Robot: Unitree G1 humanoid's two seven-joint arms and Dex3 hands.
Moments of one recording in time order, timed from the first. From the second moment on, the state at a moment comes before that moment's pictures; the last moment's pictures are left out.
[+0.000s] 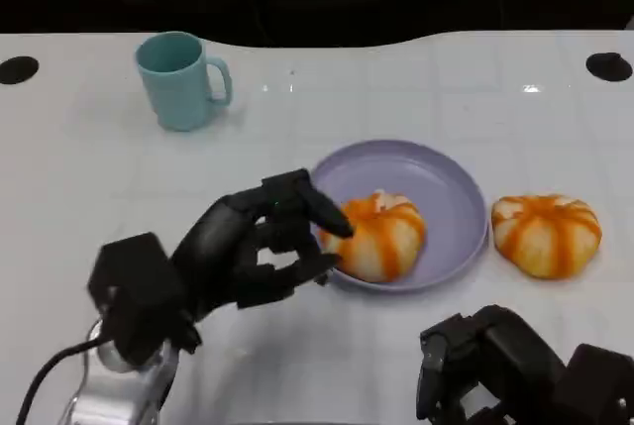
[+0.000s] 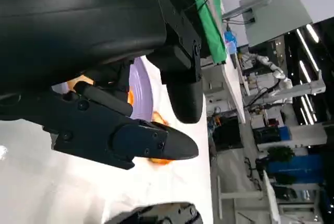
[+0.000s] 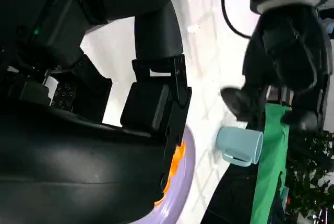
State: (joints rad) left arm -0.24 0.07 -0.16 0.34 -0.20 -0.36 -0.49; right arm 0.05 -0.08 0.18 0.19 0.03 -0.31 0.39
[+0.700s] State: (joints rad) left arm 0.02 0.07 -0.07 0.15 -0.48 -0.10 -0.73; right arm 0.05 -0.08 0.18 0.19 0.03 -0.30 0.39
